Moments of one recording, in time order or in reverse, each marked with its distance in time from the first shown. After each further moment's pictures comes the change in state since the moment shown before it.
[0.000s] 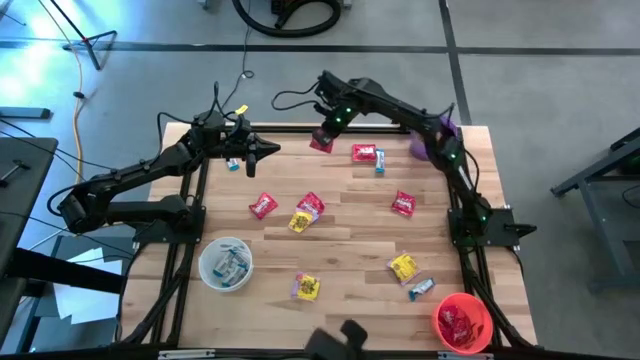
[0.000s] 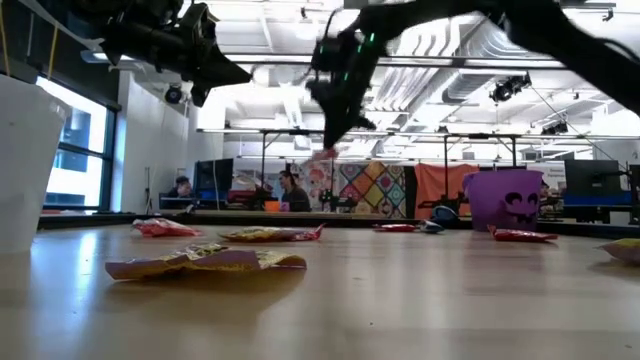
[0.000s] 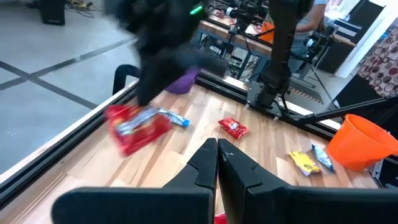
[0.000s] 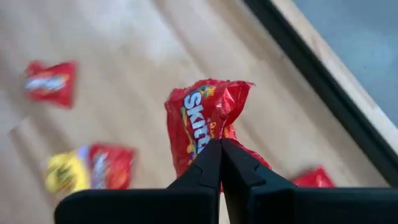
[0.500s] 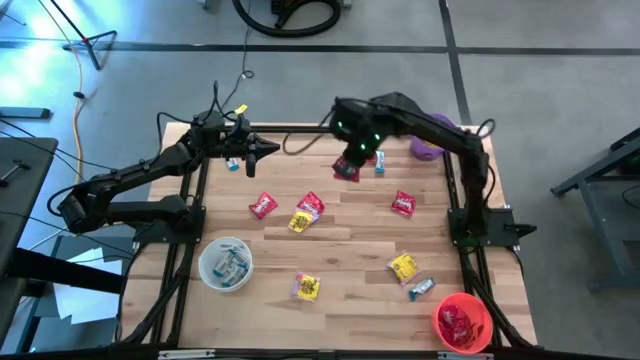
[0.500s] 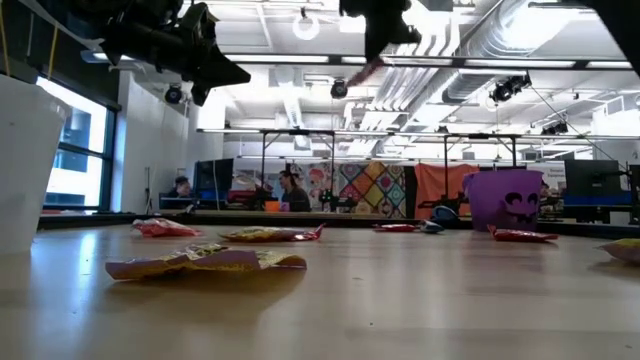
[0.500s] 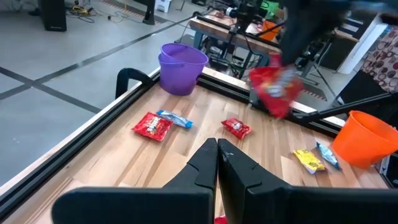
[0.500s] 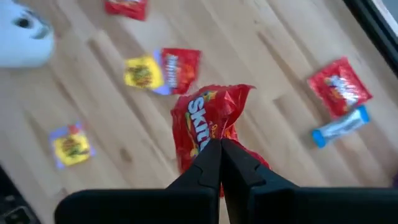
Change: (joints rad) left arm 0.003 0.000 0.000 0.004 0.000 0.034; right arm 0.294 -0.295 -0.002 -0.369 0.122 0.245
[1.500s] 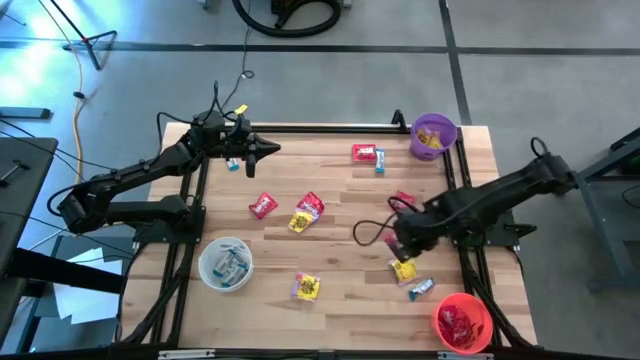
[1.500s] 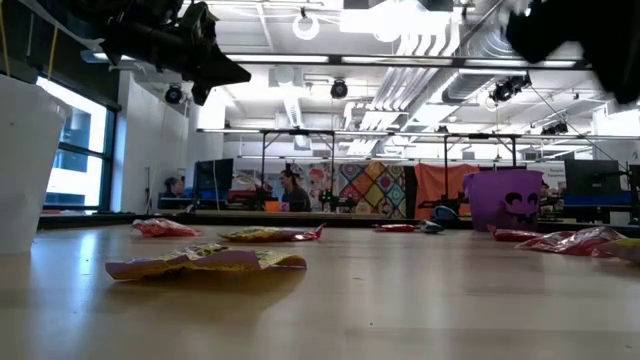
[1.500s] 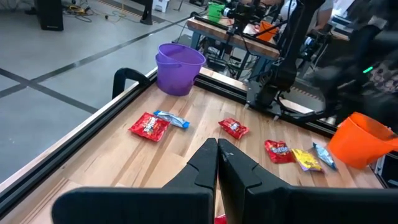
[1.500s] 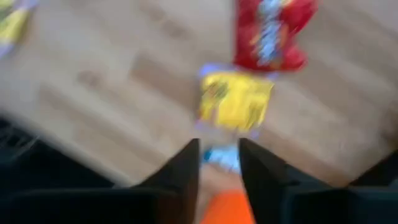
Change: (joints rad) left arm 0.000 0.001 0.000 0.004 0.008 -0.008; right arm 0.571 -0.690 -1.265 0.477 -0.125 1.008
